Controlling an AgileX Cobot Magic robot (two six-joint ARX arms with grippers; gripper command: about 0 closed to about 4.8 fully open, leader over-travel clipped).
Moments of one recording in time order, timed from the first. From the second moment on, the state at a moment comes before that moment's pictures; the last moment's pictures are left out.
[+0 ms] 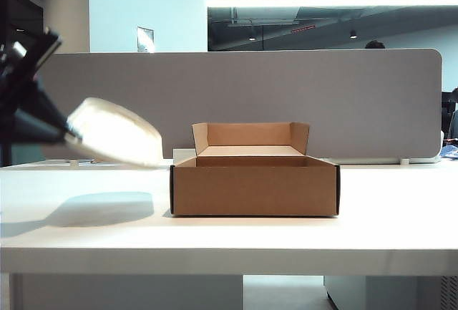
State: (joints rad) left arm -0.12 1.21 0.47 0.22 0.47 -0.71; right arm 0.02 0.00 0.01 -0.14 -0.18 0.24
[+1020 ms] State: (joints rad) left arm -0.45 1.56 0.91 0.20 0.32 -0.37; right arm 0.02 0.00 0.01 -0.14 -0.18 0.24
